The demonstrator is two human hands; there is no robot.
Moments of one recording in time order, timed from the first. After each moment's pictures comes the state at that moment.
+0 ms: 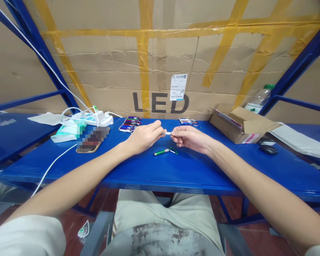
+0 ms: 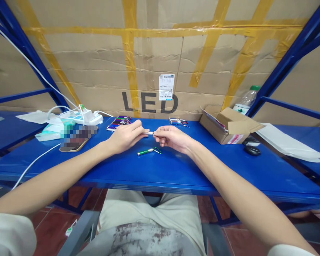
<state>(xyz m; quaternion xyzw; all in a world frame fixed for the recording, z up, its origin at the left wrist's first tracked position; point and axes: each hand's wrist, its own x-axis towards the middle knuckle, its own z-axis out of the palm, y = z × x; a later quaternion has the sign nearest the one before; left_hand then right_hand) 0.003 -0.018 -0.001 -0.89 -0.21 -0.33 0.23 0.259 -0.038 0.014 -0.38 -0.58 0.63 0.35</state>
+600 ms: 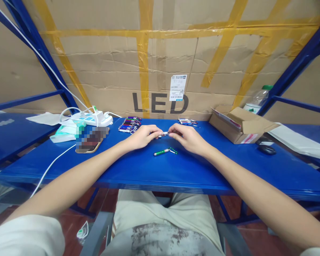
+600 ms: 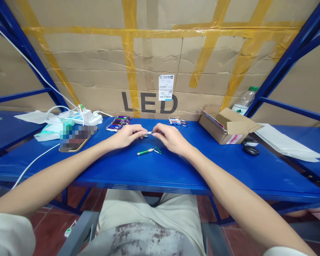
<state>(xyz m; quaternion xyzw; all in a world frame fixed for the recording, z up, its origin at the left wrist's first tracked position) 0.001 0.004 -0.005 -0.88 -0.28 -0.31 -0.21 0.265 -0.031 -0.002 -0.36 -0.86 0.13 0.34</state>
